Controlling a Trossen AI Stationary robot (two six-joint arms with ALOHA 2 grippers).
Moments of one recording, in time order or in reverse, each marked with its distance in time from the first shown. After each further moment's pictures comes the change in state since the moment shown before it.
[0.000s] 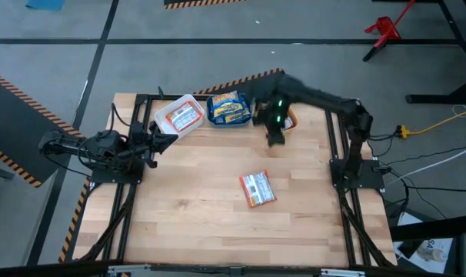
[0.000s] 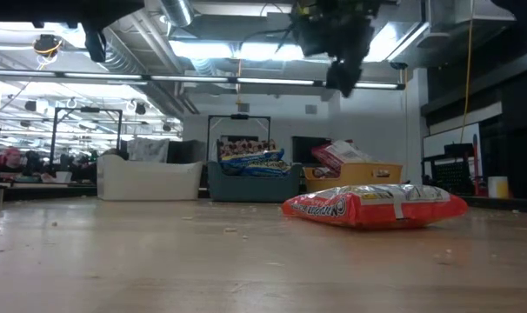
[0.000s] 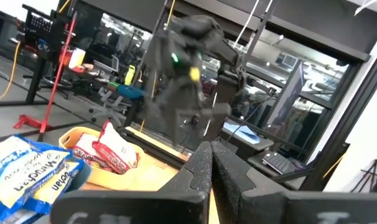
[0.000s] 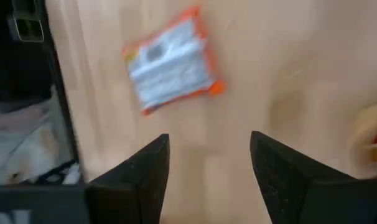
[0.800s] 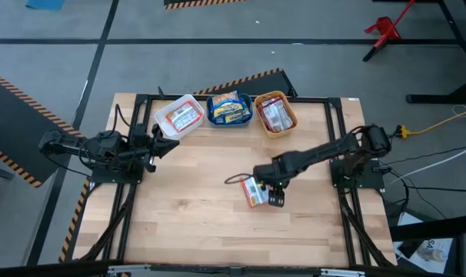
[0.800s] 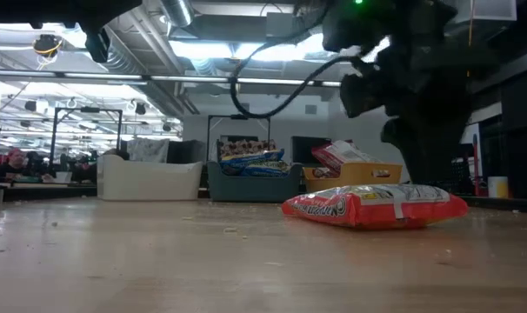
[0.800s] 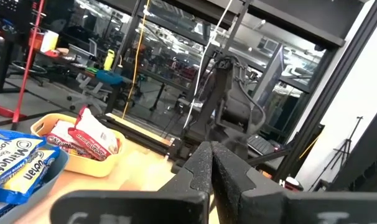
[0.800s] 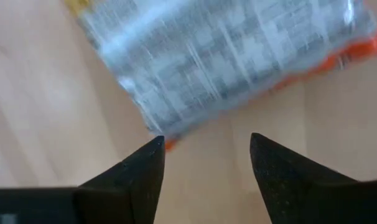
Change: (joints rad) left arm 0.000 0.000 0.000 -0.037 0.103 -0.026; right arm 0.561 -0.150 -0.766 0.751 0.273 0.748
